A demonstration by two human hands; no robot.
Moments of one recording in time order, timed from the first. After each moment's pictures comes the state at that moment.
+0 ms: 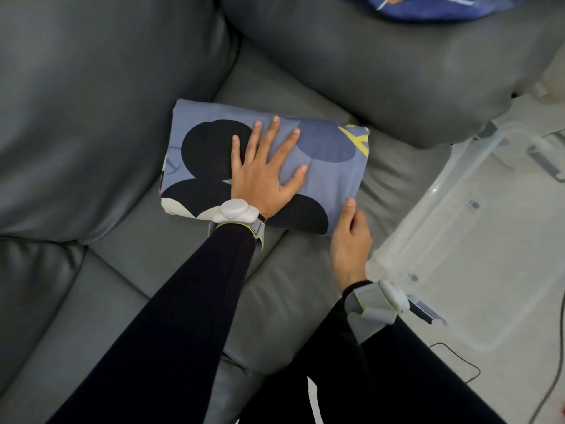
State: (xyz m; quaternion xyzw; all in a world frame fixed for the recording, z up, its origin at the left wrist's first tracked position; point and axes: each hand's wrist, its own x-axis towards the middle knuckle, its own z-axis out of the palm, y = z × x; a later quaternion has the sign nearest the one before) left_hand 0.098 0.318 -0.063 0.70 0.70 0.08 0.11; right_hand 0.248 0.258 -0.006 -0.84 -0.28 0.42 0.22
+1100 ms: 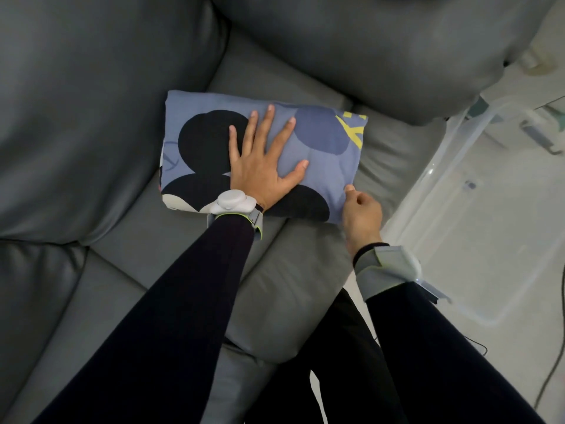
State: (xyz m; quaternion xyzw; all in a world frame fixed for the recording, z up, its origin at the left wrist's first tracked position) left_hand 0.090 0.310 -0.061 0.72 0.68 0.09 0.11; right_hand 0.255 0.272 -0.015 -0.86 -0.20 0.43 0.19
